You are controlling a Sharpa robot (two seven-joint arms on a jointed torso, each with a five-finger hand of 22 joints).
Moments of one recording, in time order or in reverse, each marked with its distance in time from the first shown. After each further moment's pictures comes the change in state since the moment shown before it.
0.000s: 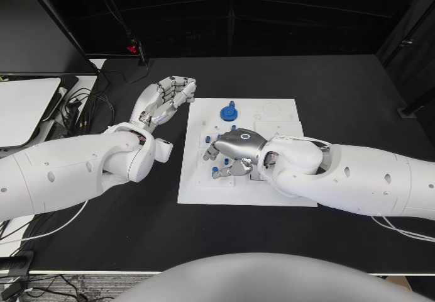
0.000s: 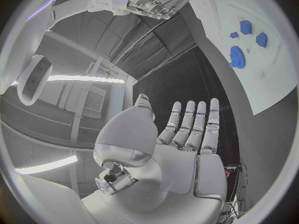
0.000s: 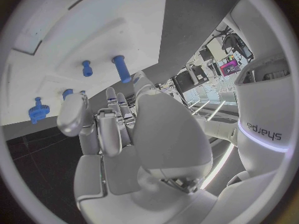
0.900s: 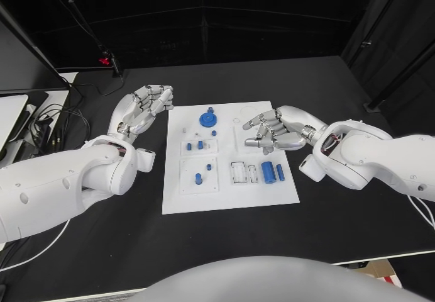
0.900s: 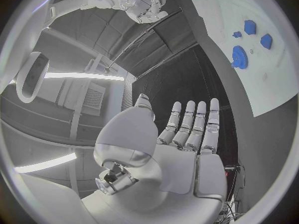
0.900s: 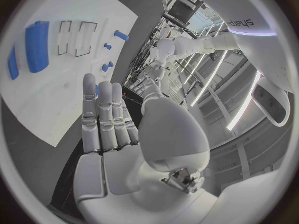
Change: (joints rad) left arm -0.002 0.032 0.000 -0.028 0.042 0.001 0.000; left_hand 0.004 0.004 -0.003 -0.003 0.000 0.000 0.000 0.004 -0.006 0.000 0.000 0.000 -0.006 0.000 0.000 0.004 -0.007 0.000 0.000 0.000 0.000 -0.003; right arm 0.058 -0.475 0.000 0.206 0.843 -0.092 0.139; right_hand -0.203 0.106 -0.254 0.000 0.183 -0.236 -0.030 0.217 0.035 -0.111 -0.047 0.744 0.474 -0.451 -0.011 -0.443 -0.716 0.086 -0.358 -0.009 -0.700 -0.418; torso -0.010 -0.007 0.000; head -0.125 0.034
